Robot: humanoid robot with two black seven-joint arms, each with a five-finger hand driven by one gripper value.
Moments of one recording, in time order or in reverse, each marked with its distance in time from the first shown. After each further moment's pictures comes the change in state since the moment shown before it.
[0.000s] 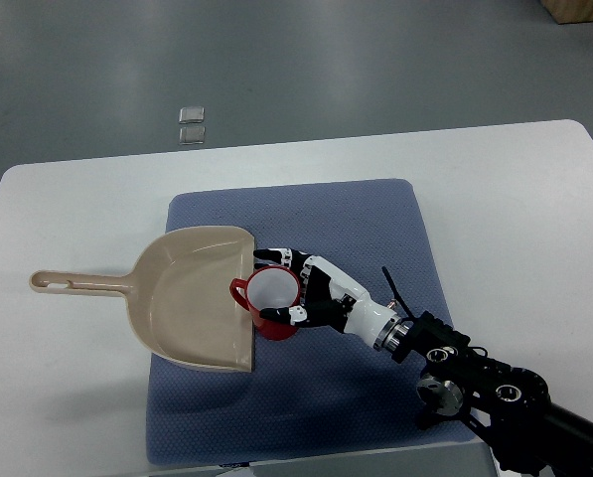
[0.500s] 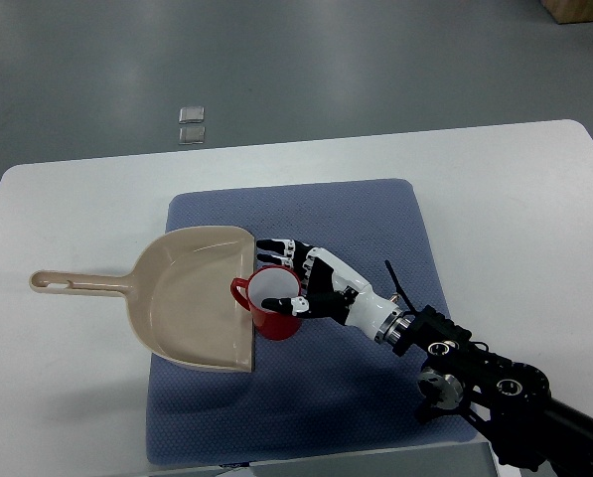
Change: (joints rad) left arm 0.000 0.000 0.000 0.000 0.000 0.000 0.000; right arm 0.012 0.000 0.020 -0.002 0.011 -0.001 0.000
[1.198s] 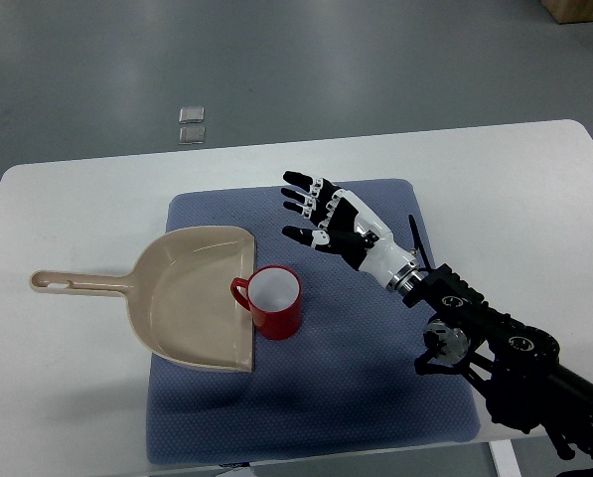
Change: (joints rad) left arm 0.000 0.000 0.000 0.000 0.000 0.000 0.000; right arm 0.089 -0.017 0.117 -0.030 0.152 -0.008 -0.006
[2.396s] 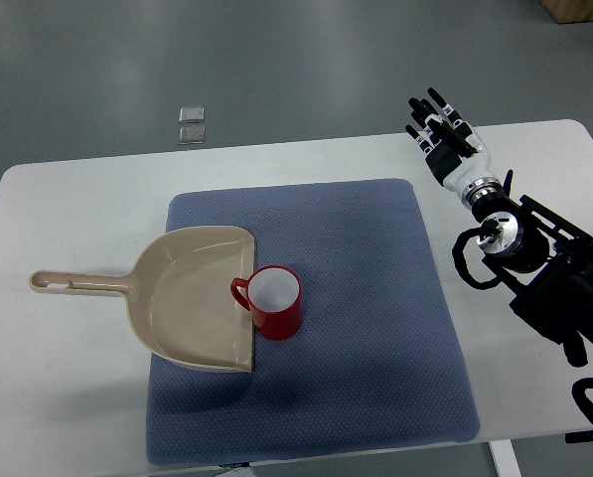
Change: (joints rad) left arm 0.000 0.000 0.000 0.000 0.000 0.000 0.000; right arm 0.245 -0.101 0.060 -0.230 0.727 -0.207 -0.201
